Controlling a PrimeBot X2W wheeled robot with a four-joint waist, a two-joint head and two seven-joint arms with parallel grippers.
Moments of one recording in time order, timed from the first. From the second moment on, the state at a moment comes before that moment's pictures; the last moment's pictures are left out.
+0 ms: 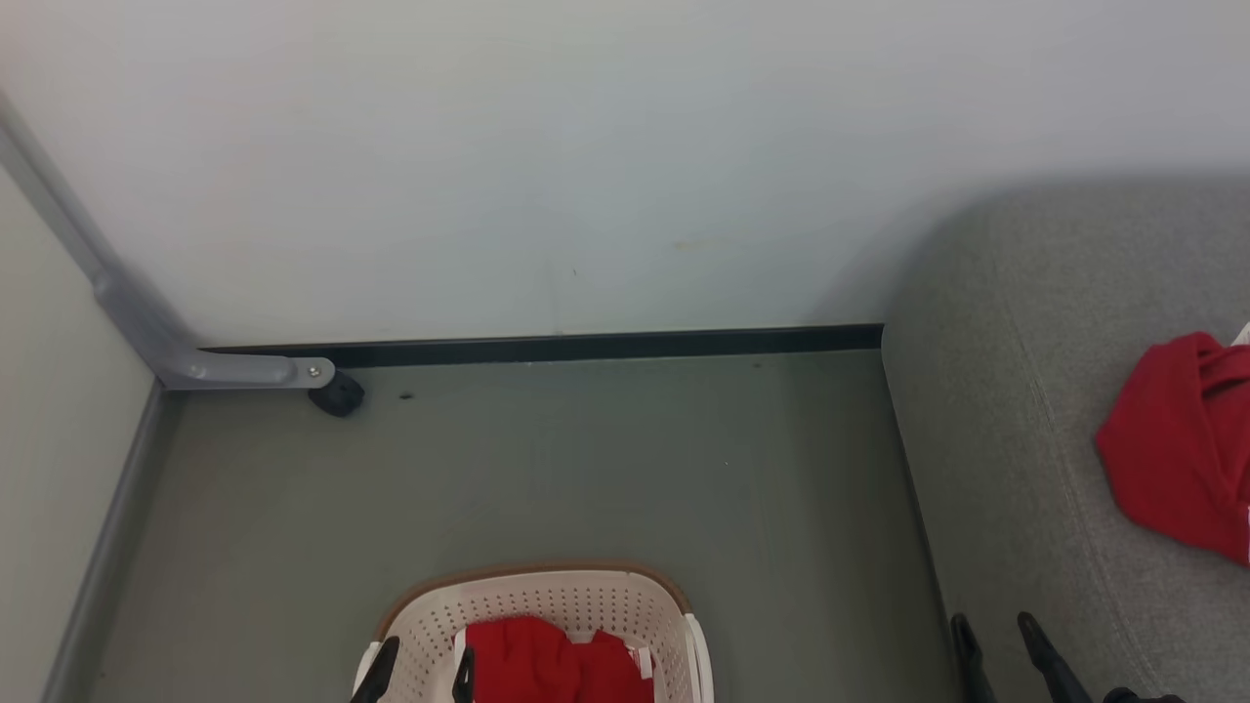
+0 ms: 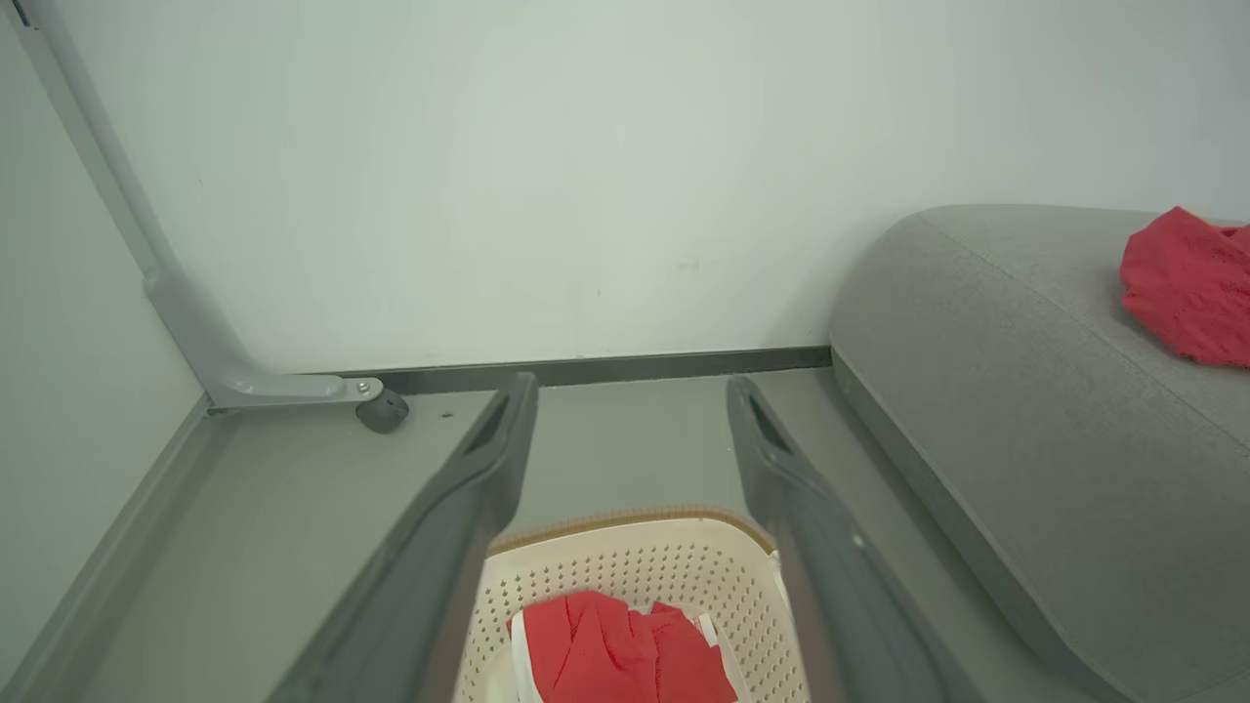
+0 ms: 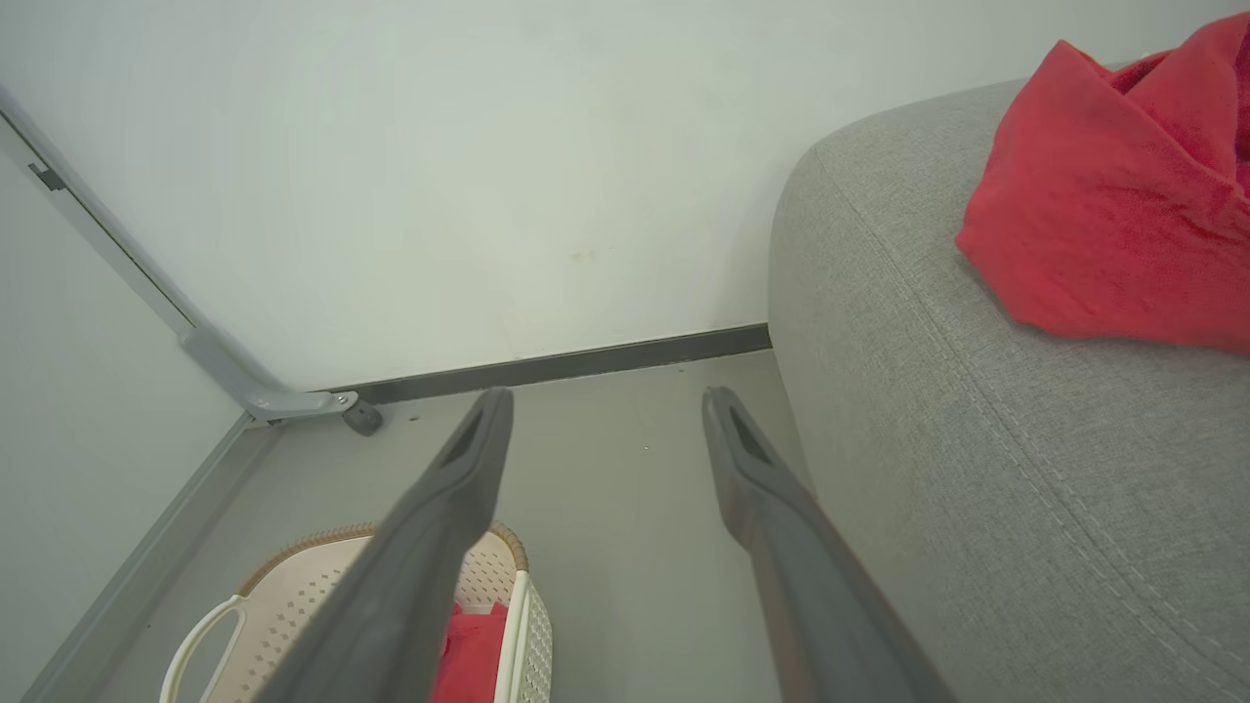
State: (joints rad) left arm 0.11 0.06 -0.18 0.12 -0.19 -0.06 -0.25; right arm 0.04 -0.15 0.18 0.23 0.37 0.06 -0.26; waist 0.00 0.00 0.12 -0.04
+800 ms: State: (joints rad) left arm -0.17 0.17 -0.23 0.50 -0.09 -0.11 -0.25; right arm 0.01 -0.11 0.14 0.11 0.36 0.06 -0.26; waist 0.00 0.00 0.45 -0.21
